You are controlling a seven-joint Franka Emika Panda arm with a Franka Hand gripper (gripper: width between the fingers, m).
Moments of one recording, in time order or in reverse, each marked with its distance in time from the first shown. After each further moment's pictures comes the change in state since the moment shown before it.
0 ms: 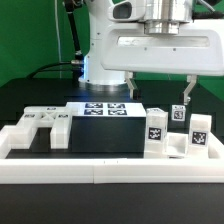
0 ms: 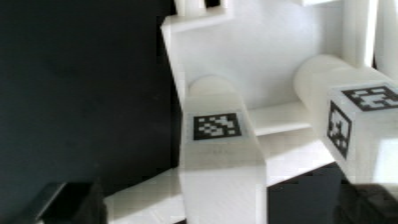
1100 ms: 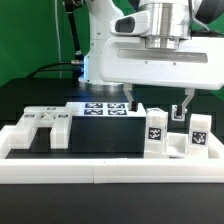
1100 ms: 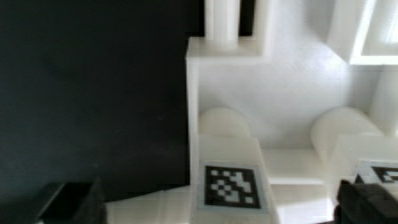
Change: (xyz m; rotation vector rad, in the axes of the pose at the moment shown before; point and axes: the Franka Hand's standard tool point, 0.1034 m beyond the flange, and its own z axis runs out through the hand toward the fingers) arm -0.017 0.006 0.022 -0.011 0.049 -0.183
